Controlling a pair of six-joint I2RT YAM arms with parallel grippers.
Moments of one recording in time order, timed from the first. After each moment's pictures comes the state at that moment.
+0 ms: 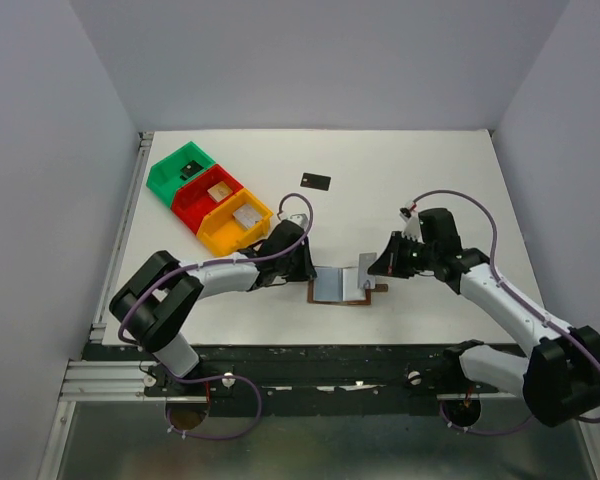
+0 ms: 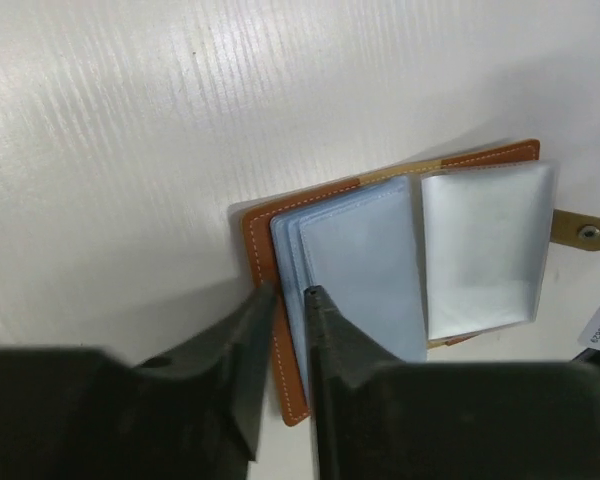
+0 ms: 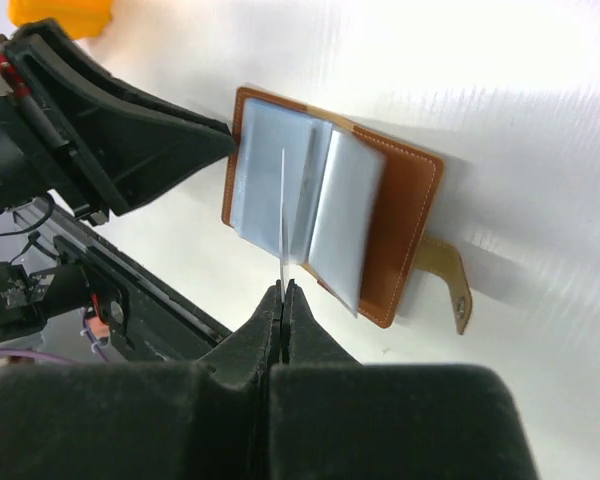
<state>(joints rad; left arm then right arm) -0.75 1.62 0.76 0.06 0.08 -0.70 0.33 1.15 0.66 -0.33 -0.48 0.52</state>
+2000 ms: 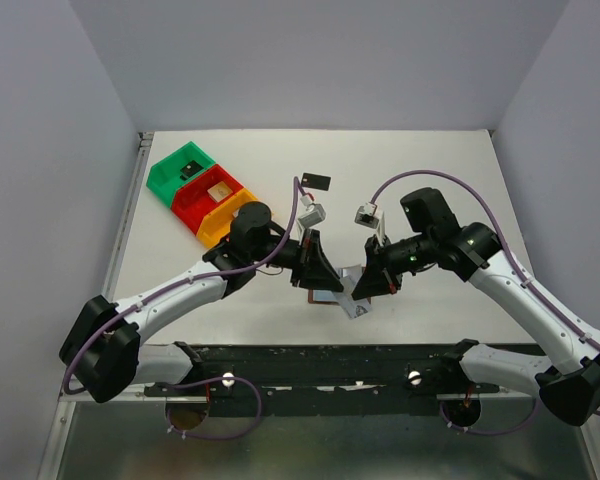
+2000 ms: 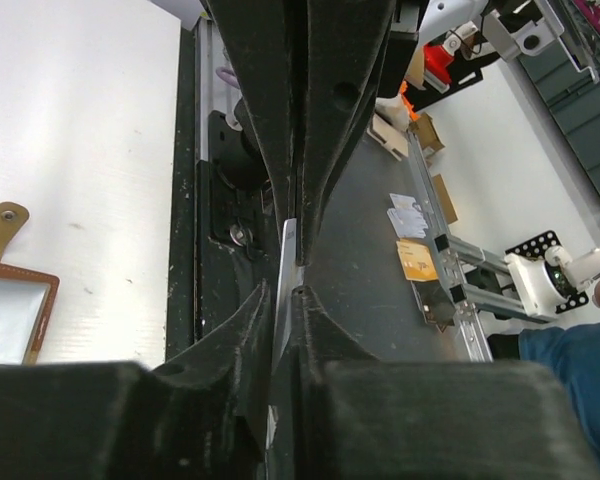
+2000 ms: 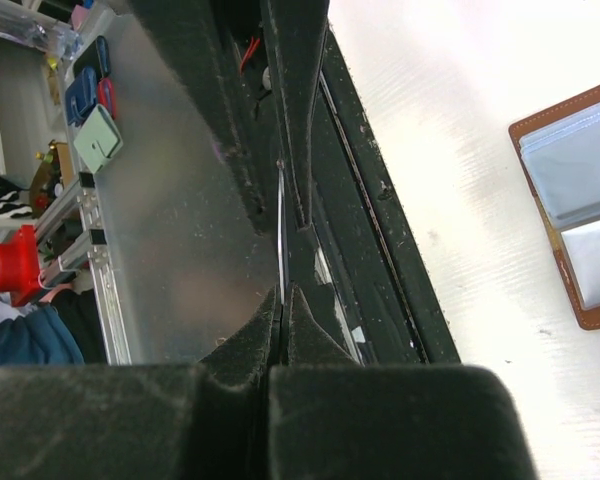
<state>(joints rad) -0.73 1.26 0.78 0.39 1.08 -0.58 0.61 1.11 1.11 -0.88 -0.85 0.02</state>
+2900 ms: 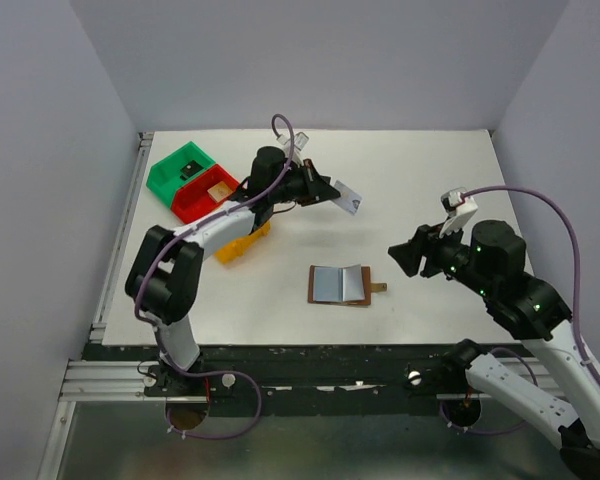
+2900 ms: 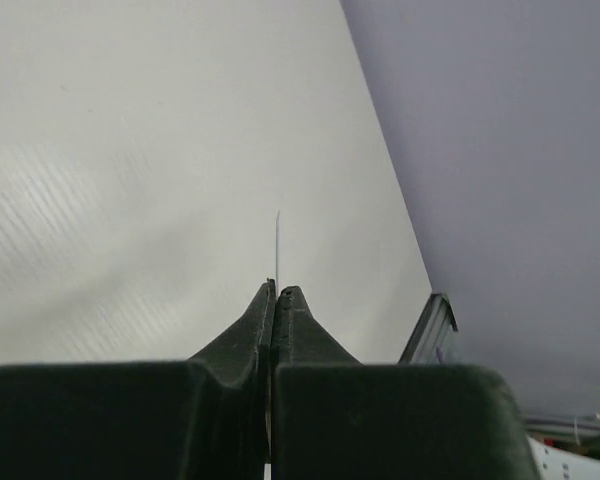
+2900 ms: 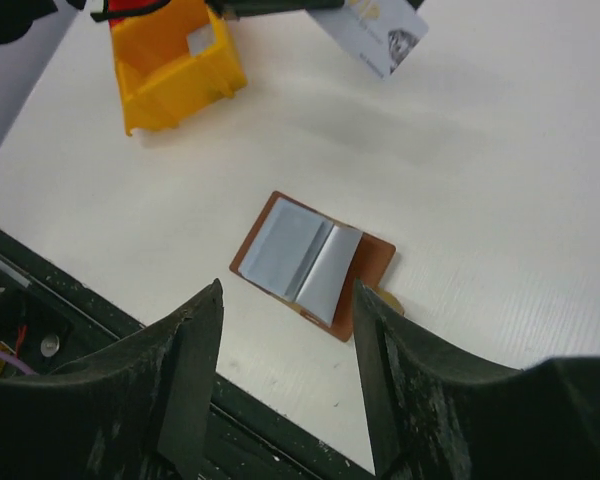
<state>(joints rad) -0.51 1.78 1.23 0.28 0.55 -0.81 0.58 0.68 0.97 -0.65 -0.04 0.29</state>
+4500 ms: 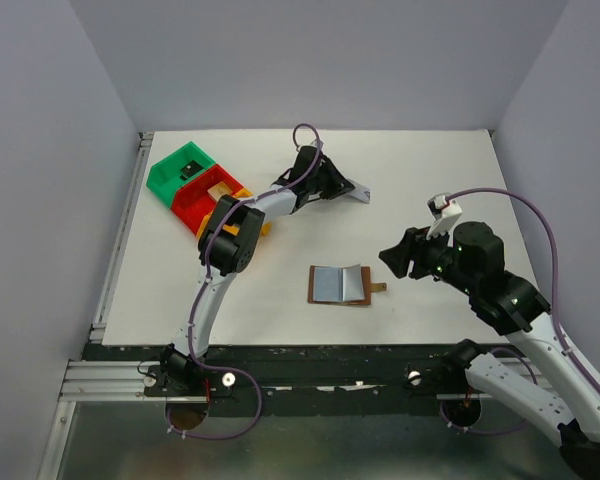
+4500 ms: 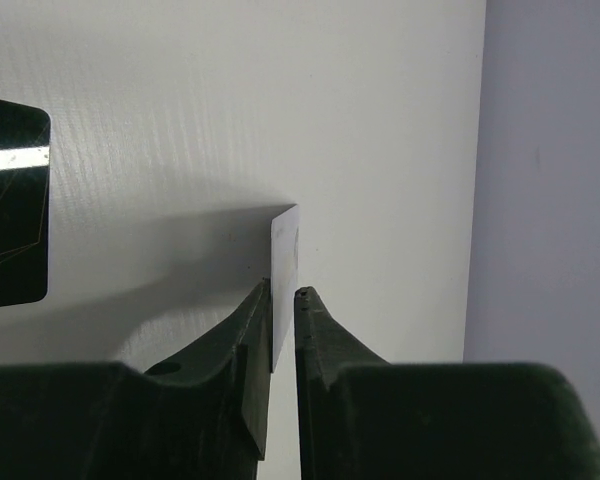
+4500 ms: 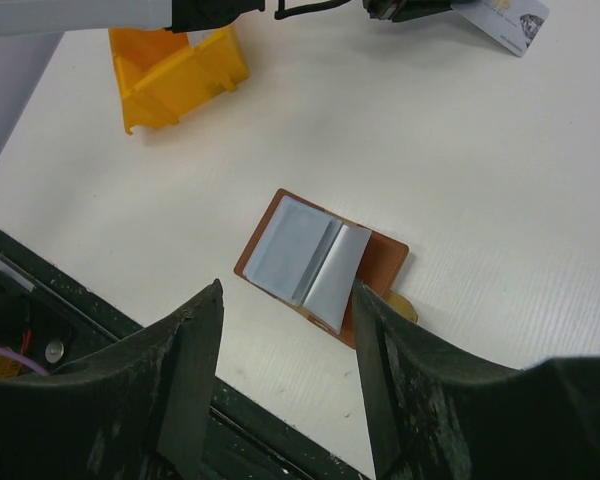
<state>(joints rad) -0.52 2.46 1.84 0.17 0.33 -1.02 0.58 0.70 0.85 -0.55 -0.04 0.34</state>
